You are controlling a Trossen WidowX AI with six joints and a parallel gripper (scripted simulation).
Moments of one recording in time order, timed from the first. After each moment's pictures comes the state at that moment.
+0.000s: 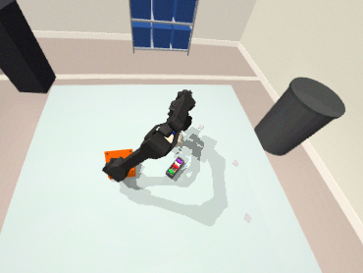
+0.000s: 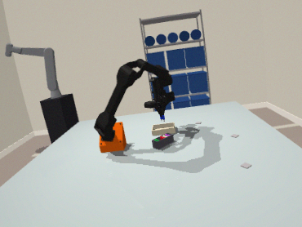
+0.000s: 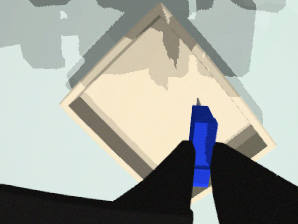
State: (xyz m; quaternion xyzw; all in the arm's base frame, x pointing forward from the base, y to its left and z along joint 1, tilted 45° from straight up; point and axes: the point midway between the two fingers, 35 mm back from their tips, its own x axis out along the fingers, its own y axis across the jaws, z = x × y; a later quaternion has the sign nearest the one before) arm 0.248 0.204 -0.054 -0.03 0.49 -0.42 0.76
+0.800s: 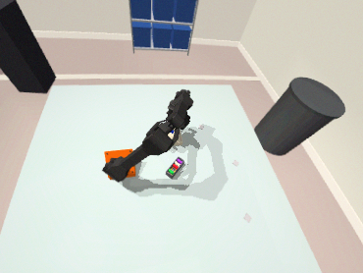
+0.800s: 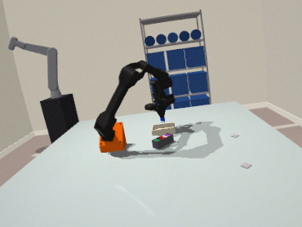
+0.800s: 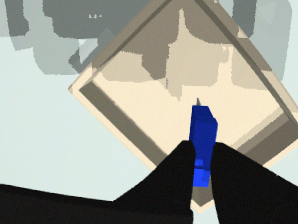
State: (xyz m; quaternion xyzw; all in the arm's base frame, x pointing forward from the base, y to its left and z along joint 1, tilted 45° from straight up) arm 0.247 0.208 -0.081 -0.02 0.49 -0.42 0.76
